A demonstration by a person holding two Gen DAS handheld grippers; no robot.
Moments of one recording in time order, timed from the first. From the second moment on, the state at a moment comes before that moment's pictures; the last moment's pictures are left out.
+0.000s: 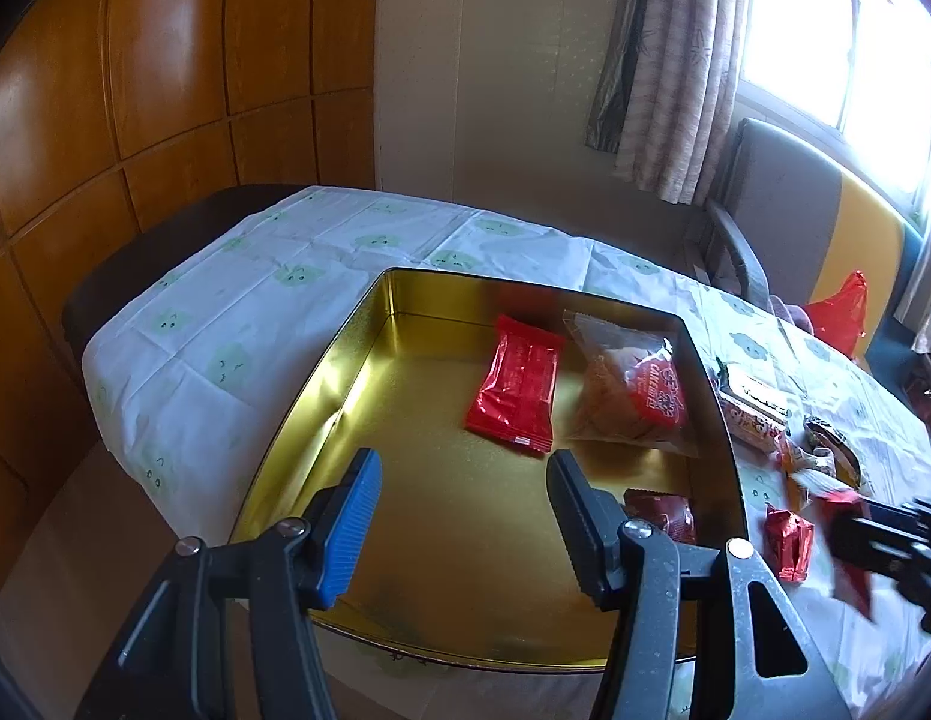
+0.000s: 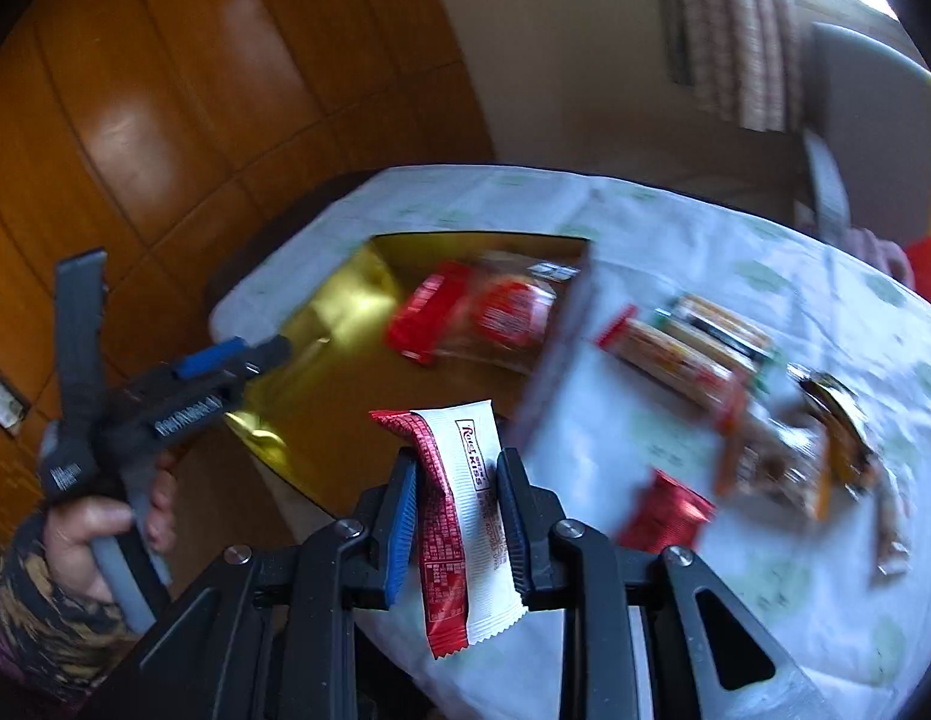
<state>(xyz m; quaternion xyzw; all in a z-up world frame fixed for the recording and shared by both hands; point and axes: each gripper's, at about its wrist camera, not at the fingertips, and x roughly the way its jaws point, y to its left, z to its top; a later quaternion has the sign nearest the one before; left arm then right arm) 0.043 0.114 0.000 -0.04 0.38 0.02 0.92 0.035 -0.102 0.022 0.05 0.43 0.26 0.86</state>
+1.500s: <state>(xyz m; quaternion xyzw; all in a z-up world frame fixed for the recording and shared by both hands) 0.030 0.072 -0.005 0.00 0.38 -0.02 0.92 0.011 -0.103 -0.009 0.01 0.42 0.15 0.89</state>
